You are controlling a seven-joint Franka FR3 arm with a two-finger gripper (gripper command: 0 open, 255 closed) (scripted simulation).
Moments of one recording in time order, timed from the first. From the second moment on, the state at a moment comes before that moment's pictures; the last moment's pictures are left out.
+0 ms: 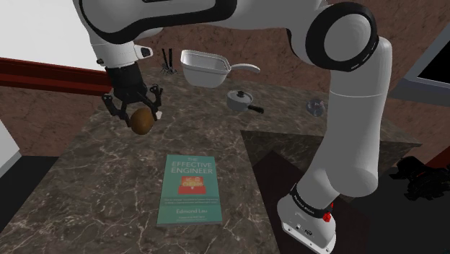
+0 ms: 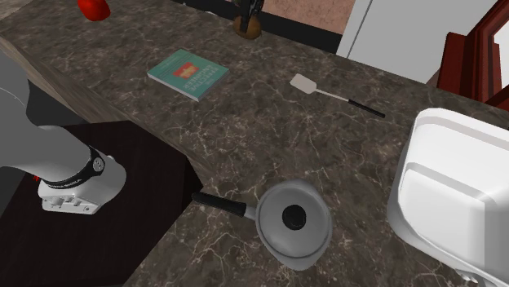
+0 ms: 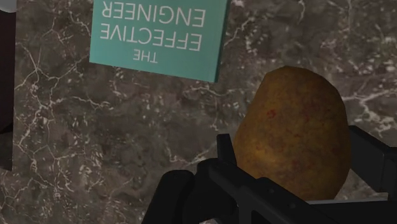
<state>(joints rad) 0.34 0.42 0.31 -1.48 -0.06 1.58 1.12</state>
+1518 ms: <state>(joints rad) 0.34 0.48 0.30 -1.62 -0.08 1.78 1.13</state>
